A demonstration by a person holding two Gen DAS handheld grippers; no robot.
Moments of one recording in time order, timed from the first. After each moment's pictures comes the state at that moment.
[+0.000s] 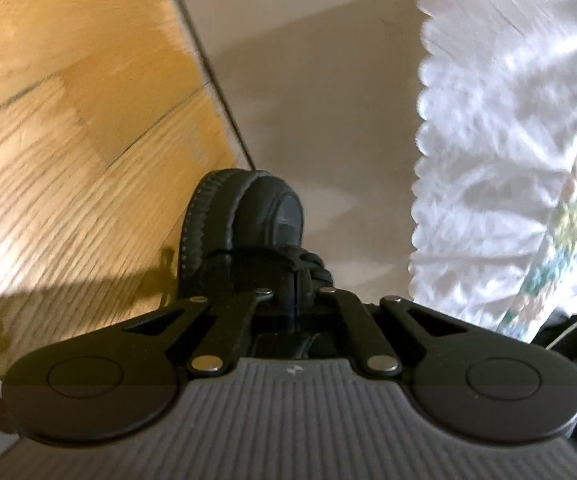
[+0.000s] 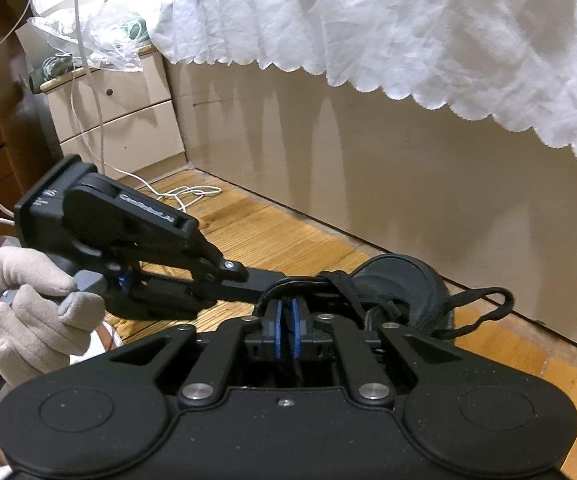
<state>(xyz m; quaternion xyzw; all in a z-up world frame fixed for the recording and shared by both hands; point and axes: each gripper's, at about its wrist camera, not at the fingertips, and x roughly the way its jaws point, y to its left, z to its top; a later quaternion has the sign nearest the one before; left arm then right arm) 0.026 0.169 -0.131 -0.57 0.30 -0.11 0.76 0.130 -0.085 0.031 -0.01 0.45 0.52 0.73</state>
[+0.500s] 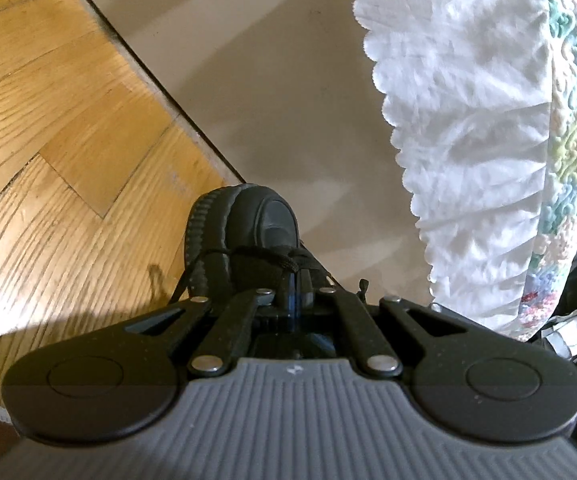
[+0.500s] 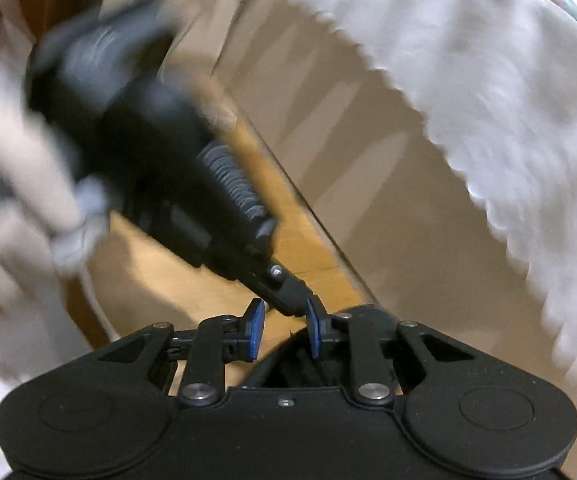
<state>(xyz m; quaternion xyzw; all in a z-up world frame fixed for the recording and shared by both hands) 0.006 0.167 -0.100 -0.48 0.31 -0.12 0.81 0.064 0.007 0.065 -0.37 0.33 0.53 0.69</state>
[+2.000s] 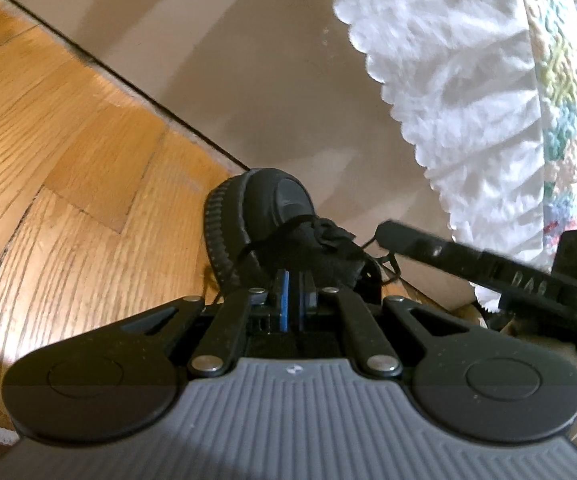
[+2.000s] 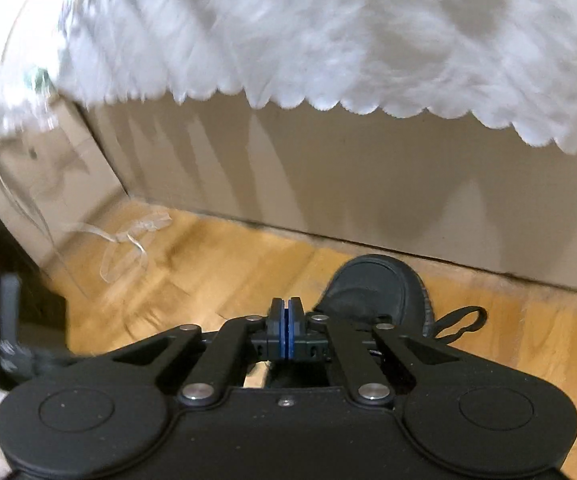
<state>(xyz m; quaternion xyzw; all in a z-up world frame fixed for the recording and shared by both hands) 0.010 0.160 -0.095 -0.37 0.32 -0.14 0.86 0.159 -0.069 0.058 0.08 0.54 0.40 0.73</state>
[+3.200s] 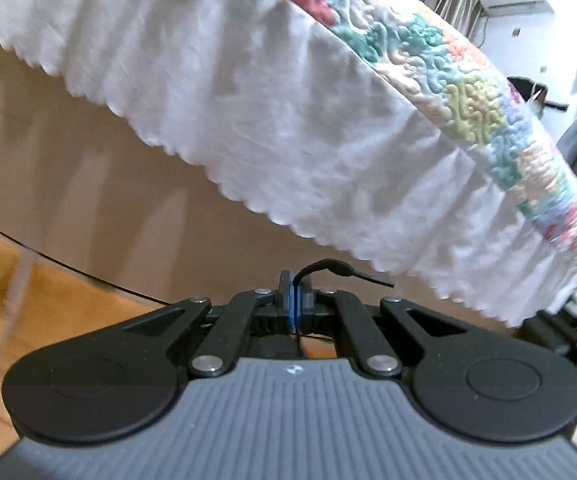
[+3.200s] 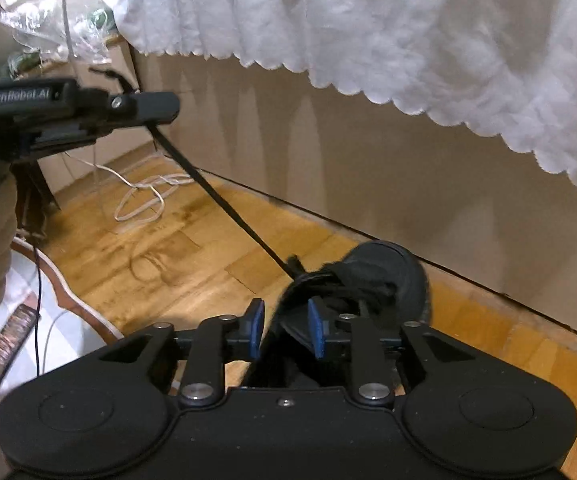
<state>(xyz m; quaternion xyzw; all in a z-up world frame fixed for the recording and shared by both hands) -0.044 0.161 0.034 -0.23 0.18 -0.07 0.95 0.114 -0.074 0.074 -0.04 0.49 0.47 0.74</state>
